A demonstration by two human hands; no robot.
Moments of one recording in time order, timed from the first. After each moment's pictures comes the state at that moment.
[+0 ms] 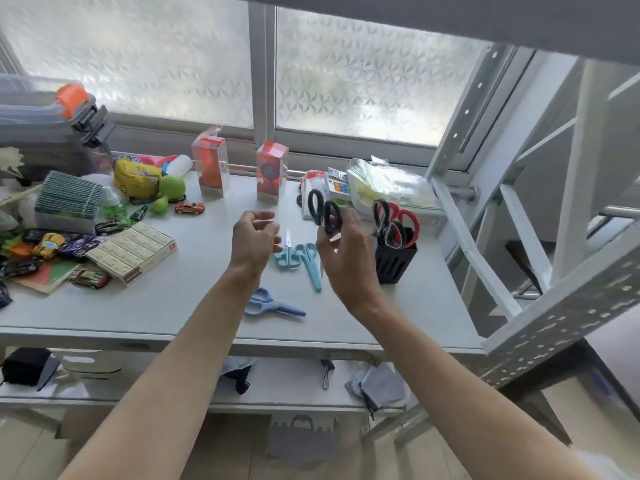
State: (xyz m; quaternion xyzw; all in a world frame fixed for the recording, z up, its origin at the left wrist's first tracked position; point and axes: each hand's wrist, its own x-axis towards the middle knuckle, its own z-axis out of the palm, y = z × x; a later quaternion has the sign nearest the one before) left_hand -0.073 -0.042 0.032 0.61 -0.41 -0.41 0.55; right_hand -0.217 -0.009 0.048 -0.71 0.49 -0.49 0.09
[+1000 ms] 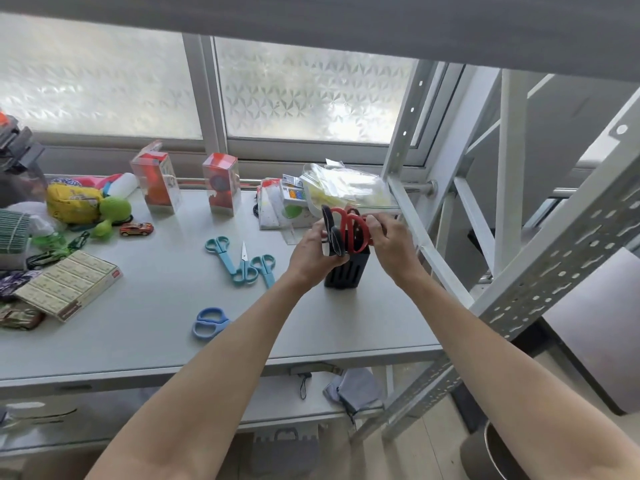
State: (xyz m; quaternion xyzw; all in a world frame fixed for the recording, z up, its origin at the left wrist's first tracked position) left_hand -0.217 -0.083 0.007 0.54 -0.69 -0.33 0.35; right_hand -0.371 -0.063 0.044 -0.63 0.61 -0.44 0.19
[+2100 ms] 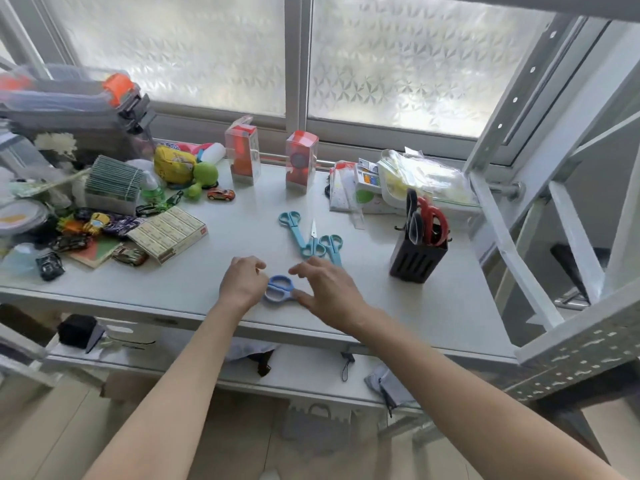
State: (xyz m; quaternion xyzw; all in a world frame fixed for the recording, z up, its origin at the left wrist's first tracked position) left_hand -0.016 -0.012 -0.049 0.78 -0.52 -0.26 0.23; right_hand -0.193 -0.002 -0.008 -0.86 0.46 -0.13 0.15
